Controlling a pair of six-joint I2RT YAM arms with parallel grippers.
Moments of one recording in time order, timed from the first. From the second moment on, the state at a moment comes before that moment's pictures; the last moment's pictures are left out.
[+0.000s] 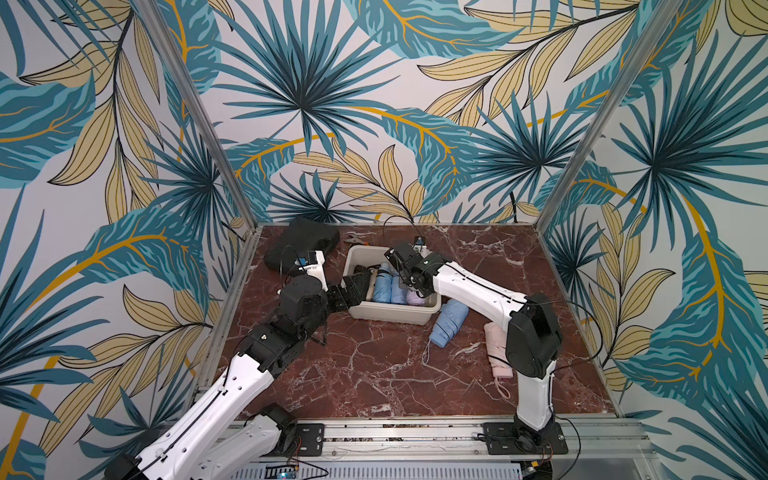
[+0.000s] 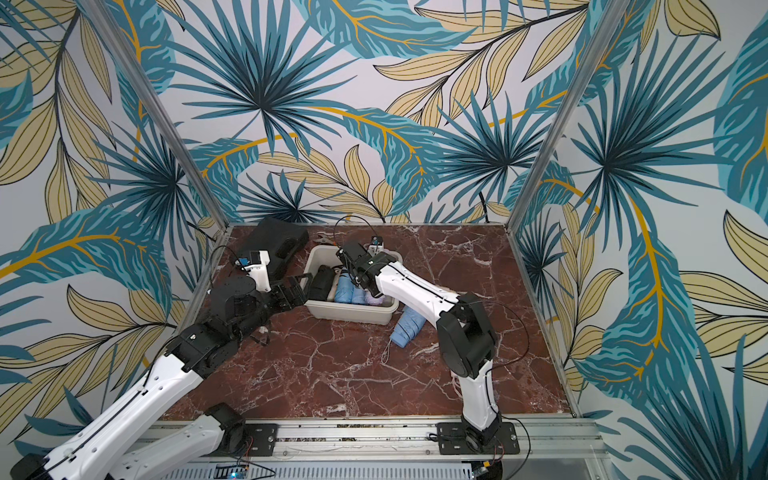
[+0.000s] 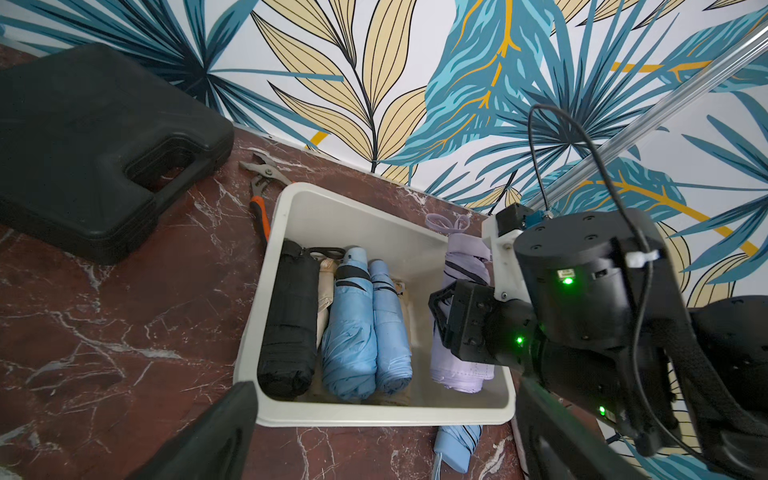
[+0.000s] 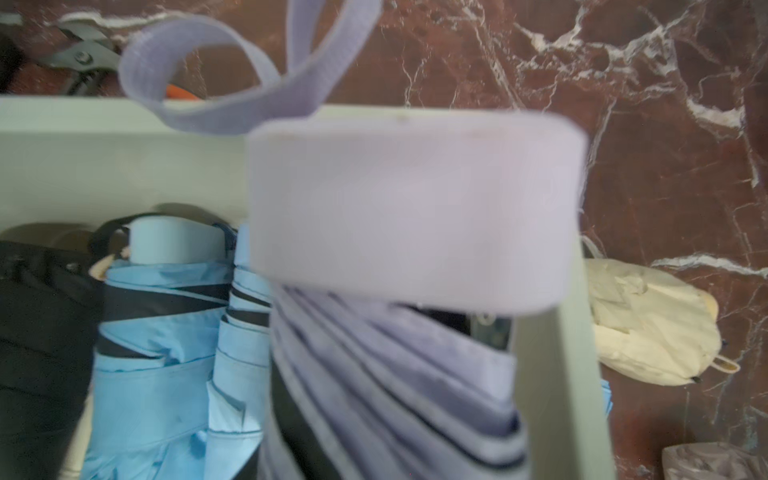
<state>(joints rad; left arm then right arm) -0.52 0.90 0.86 -0.33 -0.11 -0.68 0.71 1.99 1.69 -0.84 0.54 0.74</state>
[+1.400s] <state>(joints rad) -0.48 0.79 0.63 -0.03 0.03 -0.54 0.46 1.24 1.03 -0.96 0.38 0.69</state>
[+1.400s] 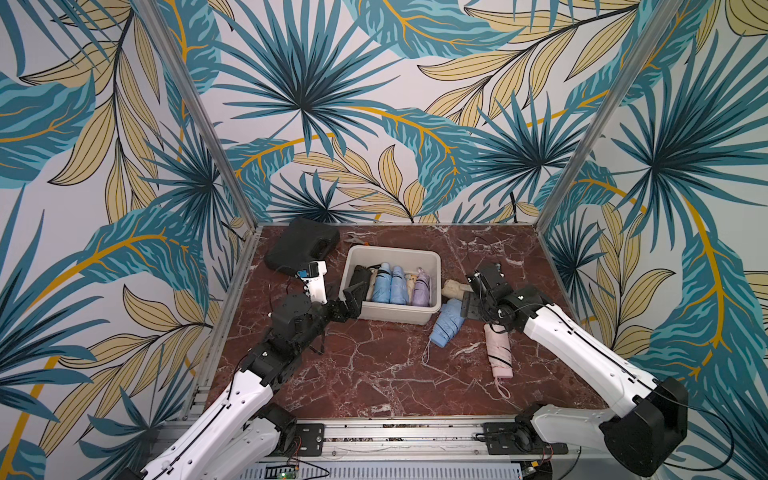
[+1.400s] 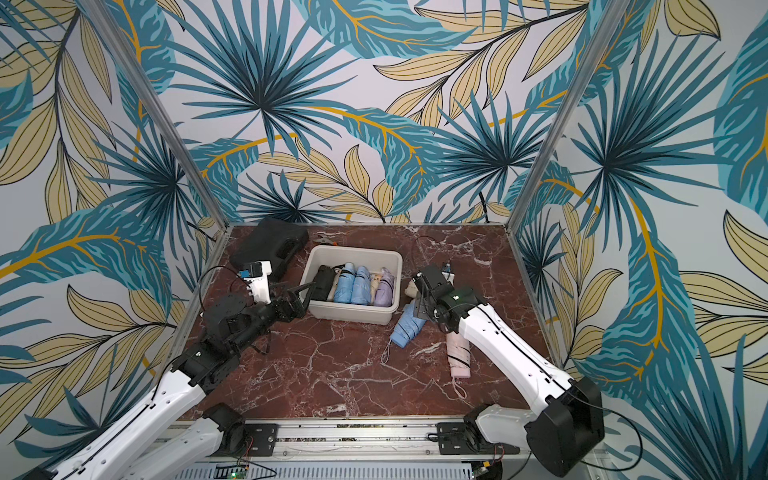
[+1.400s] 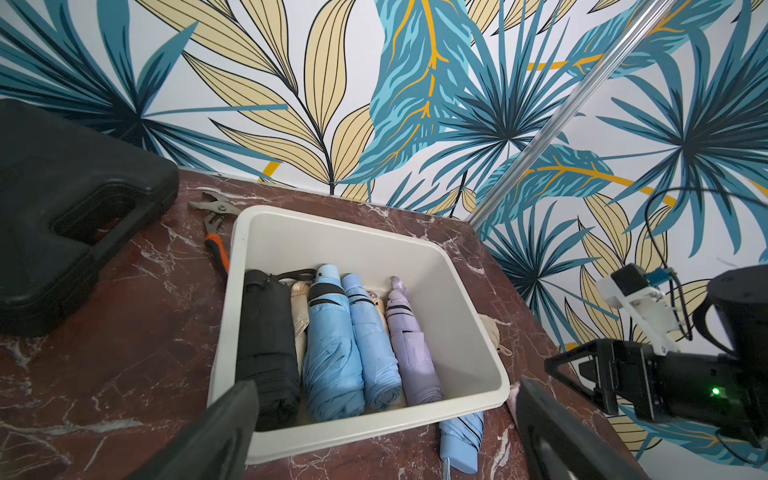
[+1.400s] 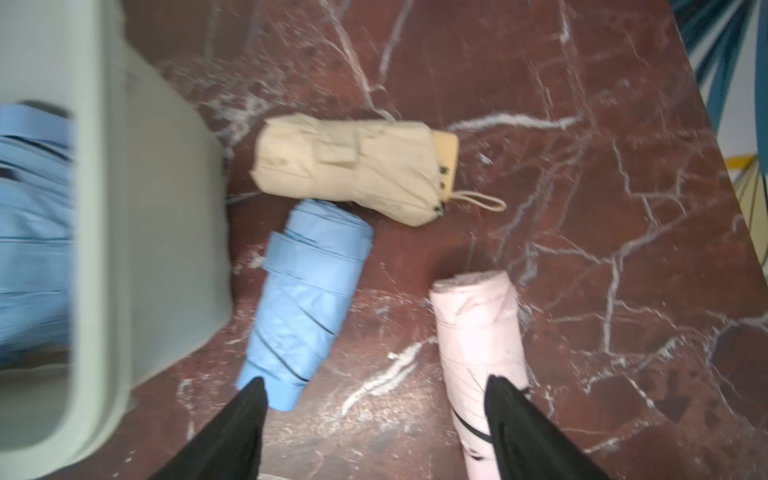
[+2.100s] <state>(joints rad) -0.48 0.80 0.63 -0.04 0.03 -0.58 0.32 1.30 0.67 -0.75 0.36 0.85</state>
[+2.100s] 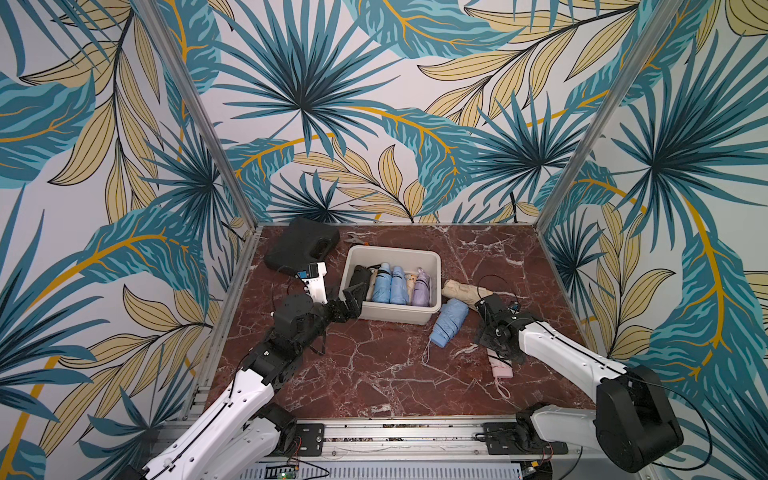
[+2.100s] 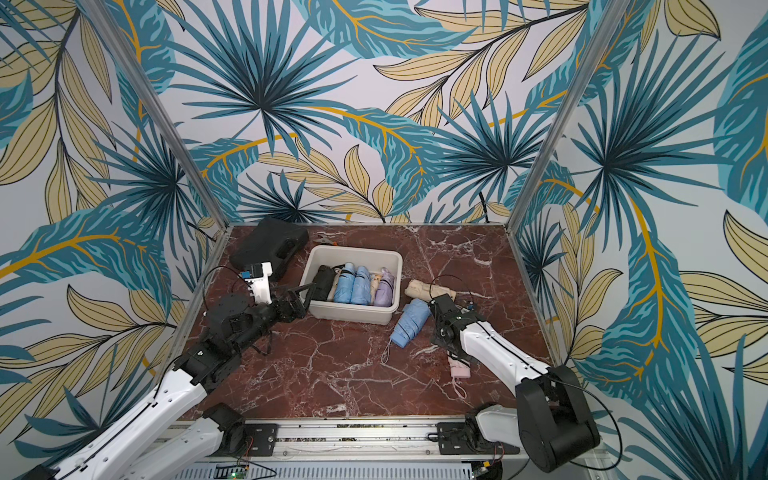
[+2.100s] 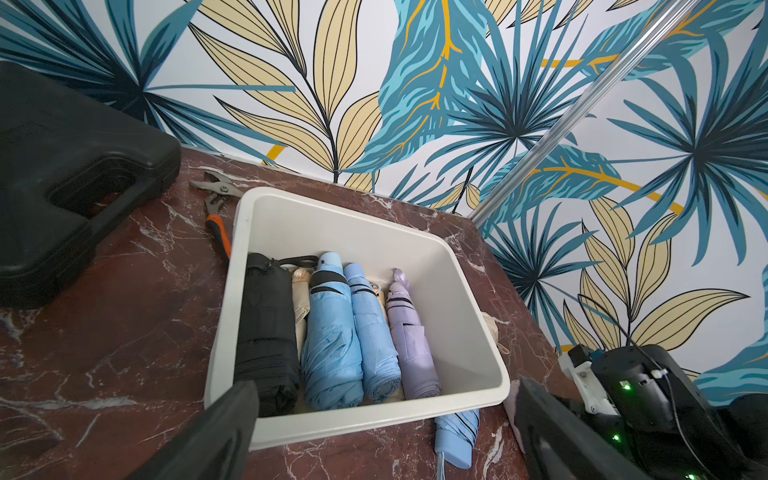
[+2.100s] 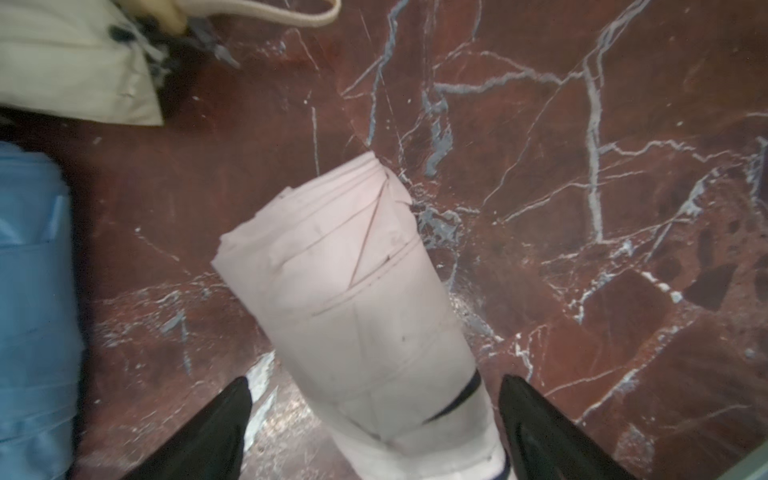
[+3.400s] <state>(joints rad) -0.48 0.77 0.61 -0.09 0.02 -0.58 0.28 1.40 0.71 -0.66 0.24 0.85</state>
